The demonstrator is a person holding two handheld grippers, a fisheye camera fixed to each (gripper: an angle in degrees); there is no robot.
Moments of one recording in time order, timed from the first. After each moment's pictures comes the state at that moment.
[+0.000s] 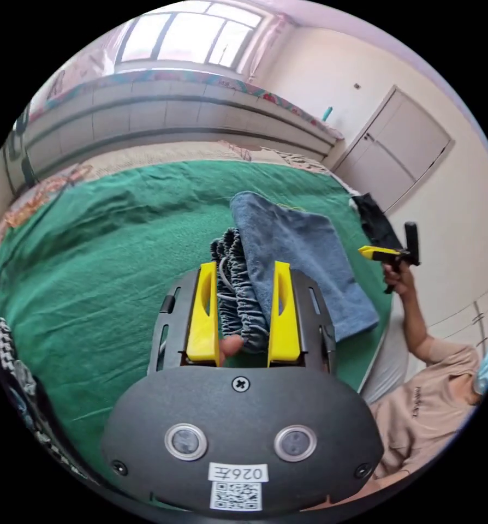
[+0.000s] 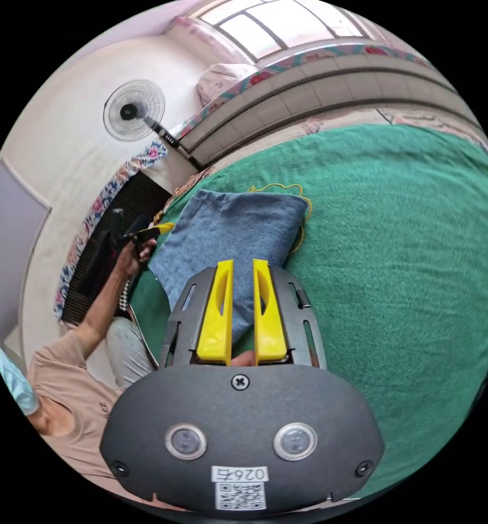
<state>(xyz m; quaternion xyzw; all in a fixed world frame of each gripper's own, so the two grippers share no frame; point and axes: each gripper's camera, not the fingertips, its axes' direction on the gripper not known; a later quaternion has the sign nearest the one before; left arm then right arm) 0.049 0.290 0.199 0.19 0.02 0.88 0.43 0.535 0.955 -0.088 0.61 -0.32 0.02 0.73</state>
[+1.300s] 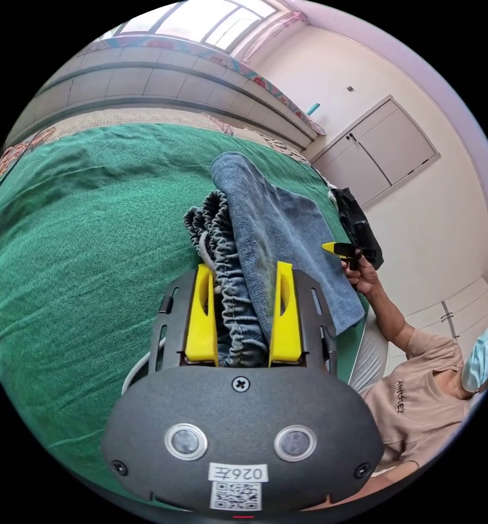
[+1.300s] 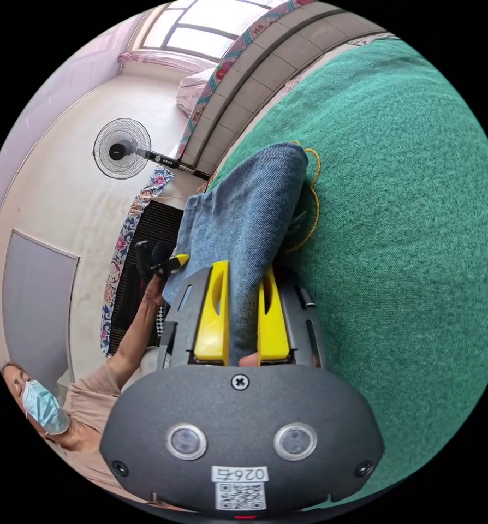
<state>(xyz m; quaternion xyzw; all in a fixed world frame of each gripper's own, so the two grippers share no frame) 0.144 0.280 0.219 0.12 0.00 0.89 0.45 0.797 0.508 -0.113 0.57 -0.47 0.02 0.67</state>
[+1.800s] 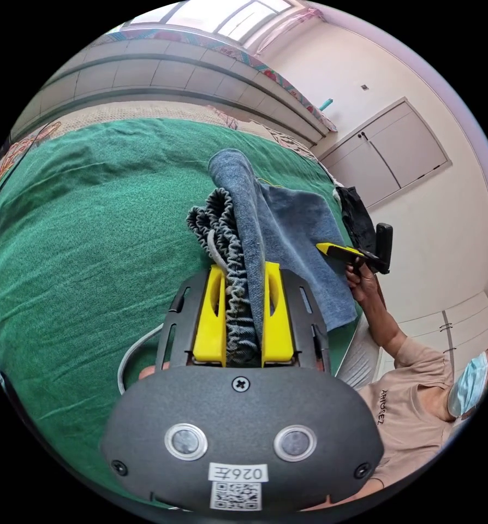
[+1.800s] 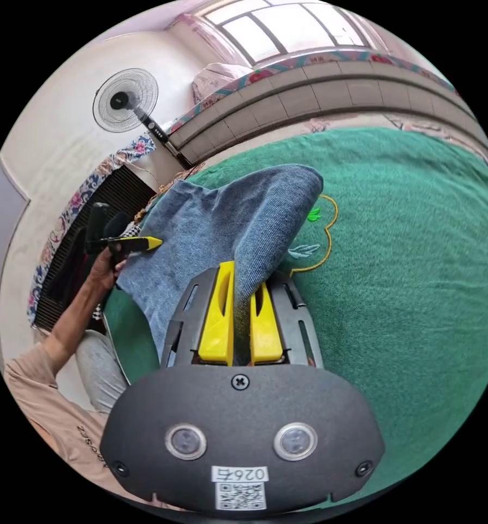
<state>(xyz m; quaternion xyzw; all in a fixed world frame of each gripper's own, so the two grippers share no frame) 0.064 0.346 0.181 0.14 -0.02 0.88 0.45 0.560 0.400 -0.263 0.63 -0.24 0.05 0.73</state>
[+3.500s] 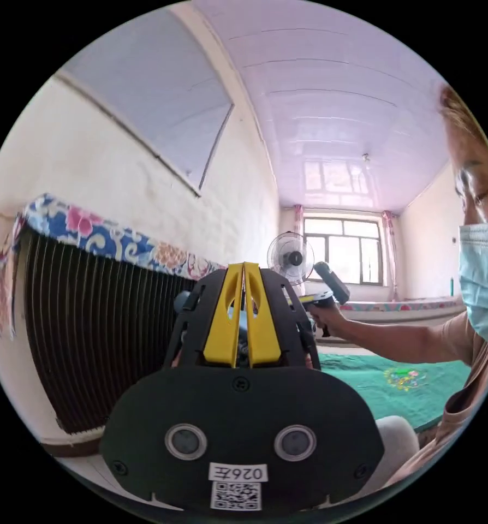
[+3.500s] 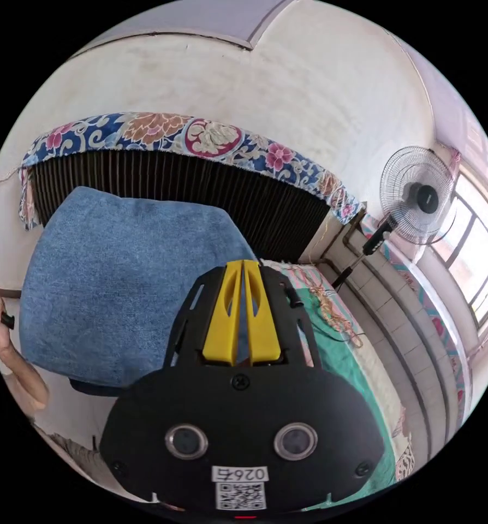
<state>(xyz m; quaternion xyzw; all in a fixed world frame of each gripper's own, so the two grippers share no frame) -0.914 0.334 -0.229 0.80 0.28 0.49 0.19 -1.092 -0.188 -0.887 0.73 0.13 -0.31 0.59</state>
